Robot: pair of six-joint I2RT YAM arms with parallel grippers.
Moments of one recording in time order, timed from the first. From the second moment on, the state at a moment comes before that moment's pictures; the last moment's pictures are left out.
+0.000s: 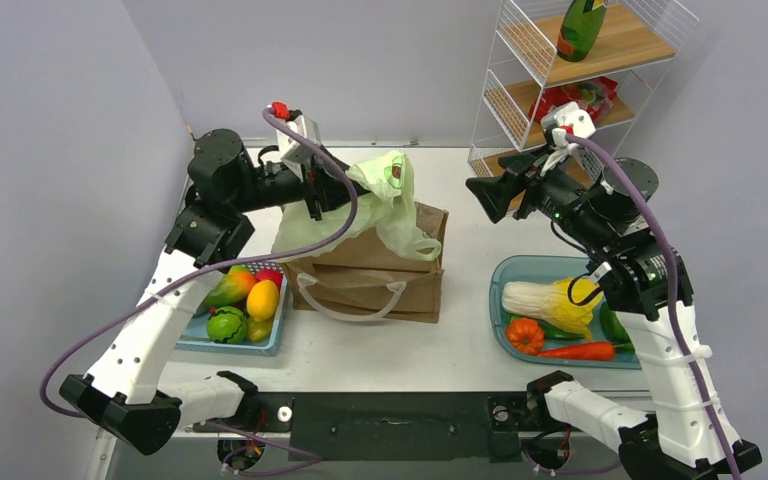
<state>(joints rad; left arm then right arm) -0.48 1.21 1.46 -0.11 0.87 -0.09 0.40 1.01 1.54 -0.57 -0.34 0.01</state>
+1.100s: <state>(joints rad) -0.45 1.40 1.09 -0.19 0.67 0.29 0.34 1.02 1.44 -0.62 -0.34 0.02</state>
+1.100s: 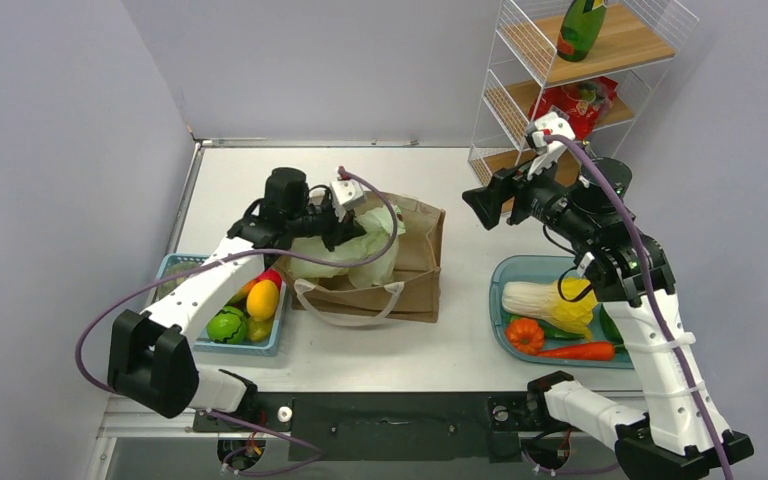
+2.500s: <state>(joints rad) -0.49 1.19 1.36 -0.61 0.52 0.59 0.42 1.15 1.40 -0.61 -0.29 -0.11</state>
